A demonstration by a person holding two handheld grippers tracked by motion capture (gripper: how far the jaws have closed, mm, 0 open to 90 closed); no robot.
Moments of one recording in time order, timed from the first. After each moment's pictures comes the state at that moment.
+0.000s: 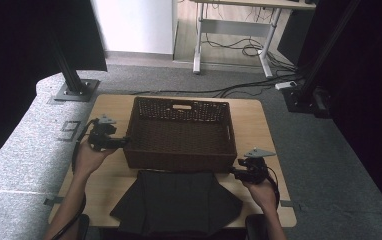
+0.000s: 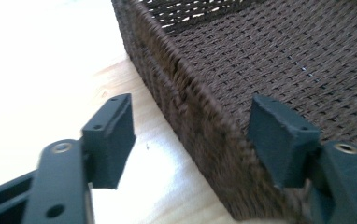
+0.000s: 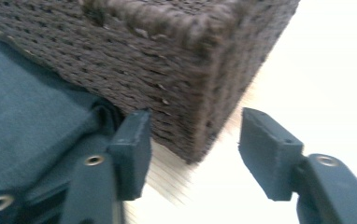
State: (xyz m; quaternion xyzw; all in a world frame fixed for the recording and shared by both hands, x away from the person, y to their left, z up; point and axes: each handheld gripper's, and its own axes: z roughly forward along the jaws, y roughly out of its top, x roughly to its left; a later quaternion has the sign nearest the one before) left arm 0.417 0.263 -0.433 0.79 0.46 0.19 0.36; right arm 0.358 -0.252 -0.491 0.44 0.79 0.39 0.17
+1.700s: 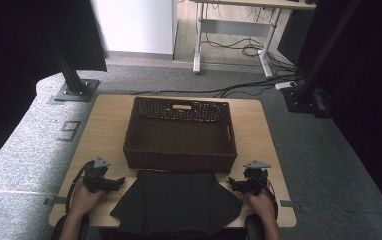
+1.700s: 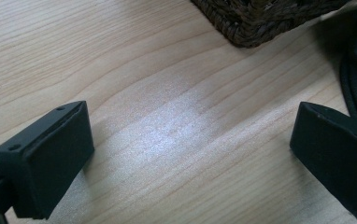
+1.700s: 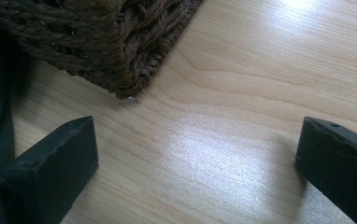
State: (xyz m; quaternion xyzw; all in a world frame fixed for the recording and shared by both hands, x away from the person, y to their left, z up) left arm 0.350 0.282 -0.548 0.81 0.46 0.17 0.31; right arm 0.357 -0.261 -0.557 0.49 0.78 0.33 0.20
